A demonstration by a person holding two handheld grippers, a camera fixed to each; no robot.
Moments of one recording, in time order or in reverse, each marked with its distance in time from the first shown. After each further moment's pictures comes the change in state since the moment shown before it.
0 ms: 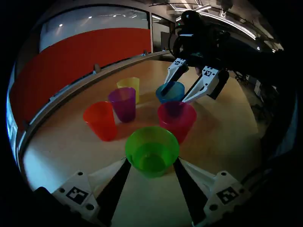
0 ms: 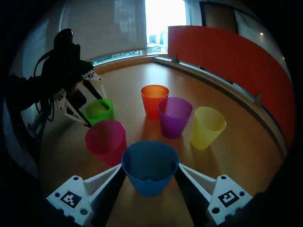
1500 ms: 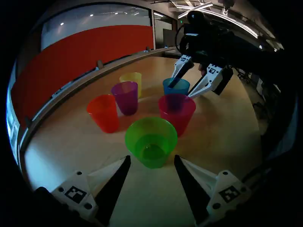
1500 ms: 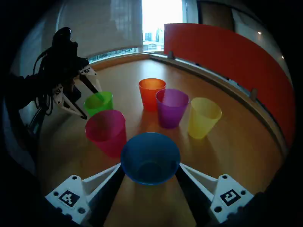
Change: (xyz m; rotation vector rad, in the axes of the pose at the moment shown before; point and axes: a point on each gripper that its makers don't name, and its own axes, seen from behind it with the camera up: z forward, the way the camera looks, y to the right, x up) left arm -0.016 -0.001 -0.013 0.027 -0.035 0.000; right arm -0.021 -0.002 -0.012 -0.041 -0.024 0.014
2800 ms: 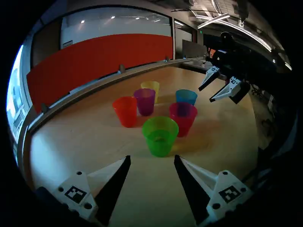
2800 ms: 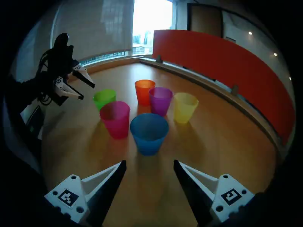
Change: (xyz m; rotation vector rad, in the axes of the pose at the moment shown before) left arm 0.000 -0.003 -0.062 0.147 0.075 -0.129; right arm -0.030 -0.006 -0.078 -0.121 0.033 0.040
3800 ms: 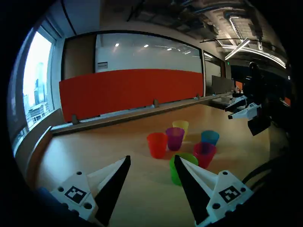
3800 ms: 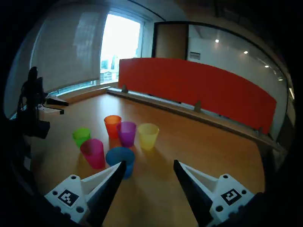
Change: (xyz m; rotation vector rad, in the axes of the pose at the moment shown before) left arm 0.061 -0.051 -0.048 0.295 0.320 -0.127; right arm 0.065 0.045 -0.050 -0.286 0.249 0.139
